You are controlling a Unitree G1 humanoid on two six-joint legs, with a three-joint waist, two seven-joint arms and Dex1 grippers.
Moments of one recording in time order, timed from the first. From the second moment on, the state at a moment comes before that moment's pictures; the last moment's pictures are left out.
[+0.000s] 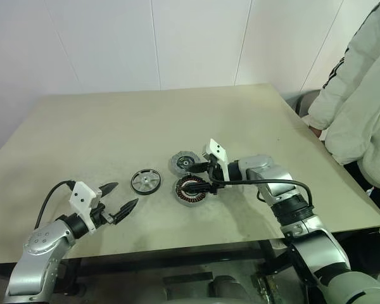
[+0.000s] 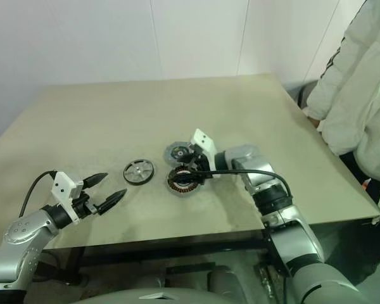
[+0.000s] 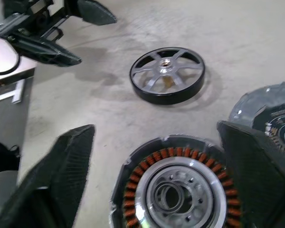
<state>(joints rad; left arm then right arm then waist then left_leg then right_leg) 0.19 0.55 0.22 -0.23 -0.40 0.21 -0.76 -0.69 -0.36 0.28 0.28 0.22 0.58 1.19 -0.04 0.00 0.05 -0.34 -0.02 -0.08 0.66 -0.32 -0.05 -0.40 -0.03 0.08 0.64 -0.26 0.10</state>
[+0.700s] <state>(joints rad) 0.19 0.55 0.22 -0.23 -0.40 0.21 -0.76 -0.66 -0.39 0.38 0.30 0.16 0.52 1.22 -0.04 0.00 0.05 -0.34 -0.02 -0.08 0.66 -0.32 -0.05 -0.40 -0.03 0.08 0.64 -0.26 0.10</state>
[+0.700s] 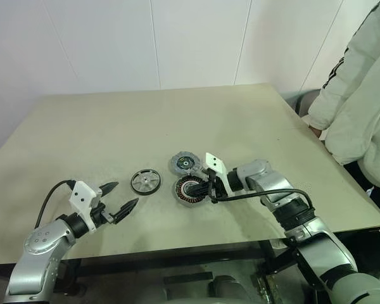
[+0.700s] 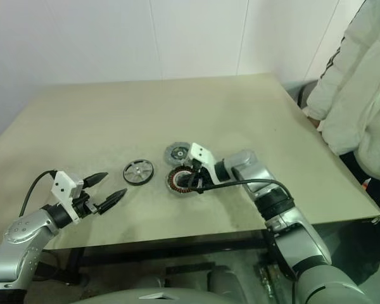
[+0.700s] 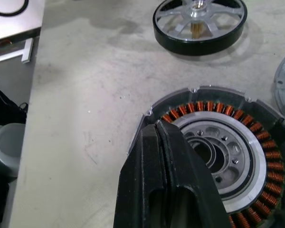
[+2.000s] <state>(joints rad) 0.19 0.55 0.22 -0.23 -0.40 0.21 -0.76 -0.72 -0.38 0.33 0.39 0.17 0.48 1.23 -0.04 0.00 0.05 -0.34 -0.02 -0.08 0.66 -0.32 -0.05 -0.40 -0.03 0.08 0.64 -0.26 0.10</state>
